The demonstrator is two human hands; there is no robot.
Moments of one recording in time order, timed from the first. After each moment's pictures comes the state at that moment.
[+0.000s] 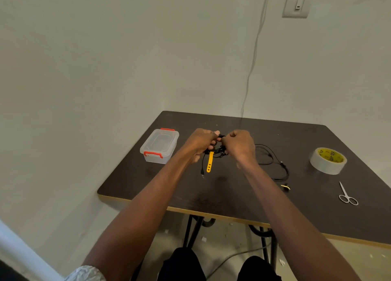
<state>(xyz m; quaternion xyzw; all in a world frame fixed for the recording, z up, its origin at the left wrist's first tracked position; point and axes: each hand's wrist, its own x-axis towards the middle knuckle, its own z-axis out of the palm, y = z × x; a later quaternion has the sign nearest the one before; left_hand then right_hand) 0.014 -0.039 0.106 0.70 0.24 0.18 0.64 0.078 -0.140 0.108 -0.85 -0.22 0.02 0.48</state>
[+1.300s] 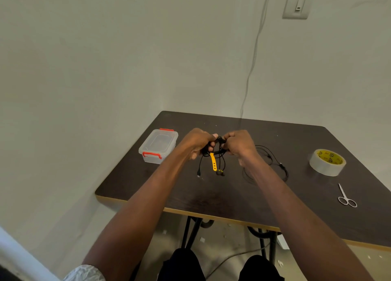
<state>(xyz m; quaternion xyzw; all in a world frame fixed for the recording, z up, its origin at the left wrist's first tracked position) 0.015 -0.031 0.113 0.68 0.28 0.14 0.66 0.104 -0.134 0.103 -0.82 -0.24 0.13 0.51</state>
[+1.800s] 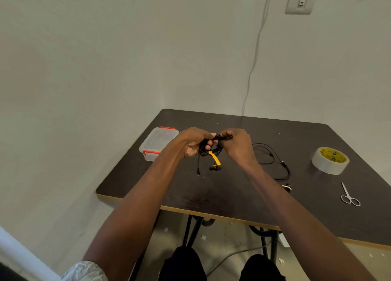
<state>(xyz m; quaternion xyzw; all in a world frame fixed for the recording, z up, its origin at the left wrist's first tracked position) 0.006 -0.018 0.119 0.64 0.28 0.05 0.71 0.097 -0.136 0.091 -0.79 -0.39 -0.02 0.48</state>
